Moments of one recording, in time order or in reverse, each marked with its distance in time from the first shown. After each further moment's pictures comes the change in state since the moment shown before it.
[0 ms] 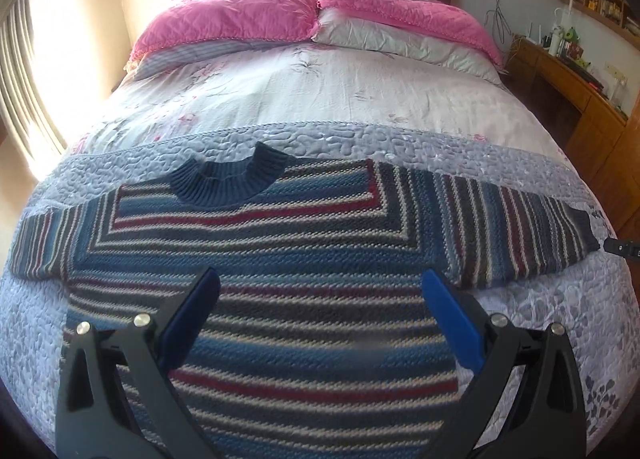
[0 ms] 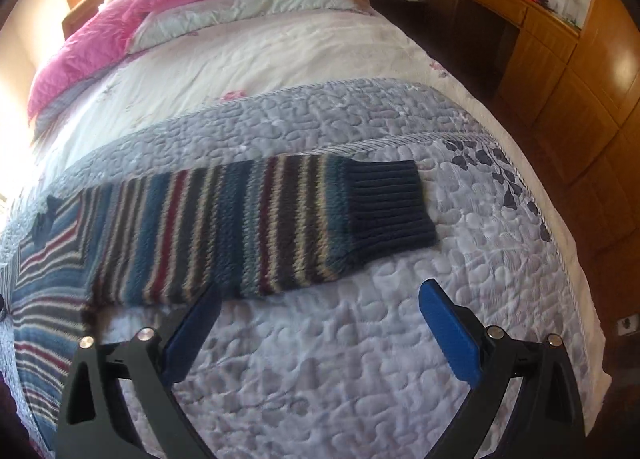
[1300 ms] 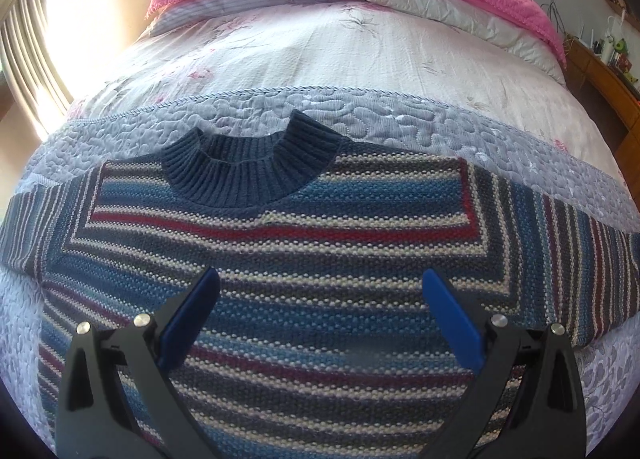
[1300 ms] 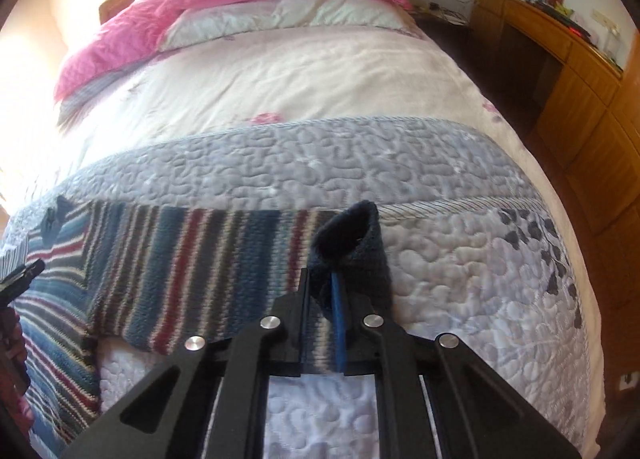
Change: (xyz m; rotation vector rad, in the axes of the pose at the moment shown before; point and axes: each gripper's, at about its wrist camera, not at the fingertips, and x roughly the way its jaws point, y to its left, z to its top) left arm 0.111 0.050 0.028 -0.110 0.107 0.096; right arm 0.020 0.047 0.045 -0.165 -0.064 0.106
